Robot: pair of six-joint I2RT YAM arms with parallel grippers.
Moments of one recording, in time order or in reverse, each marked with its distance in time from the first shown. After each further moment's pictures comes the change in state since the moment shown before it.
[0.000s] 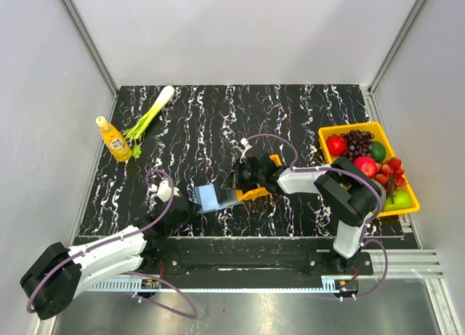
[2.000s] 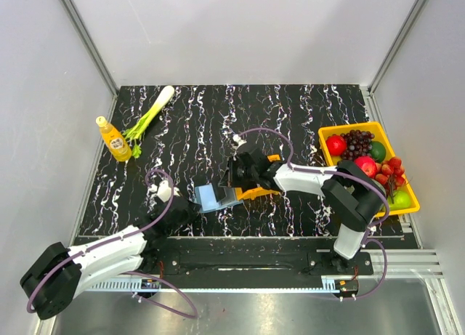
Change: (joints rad) left arm 0.000 0.001 0.000 -0.001 0.000 -0.001; right arm 0.063 -0.044 0.126 -0.232 0.107 -0.068
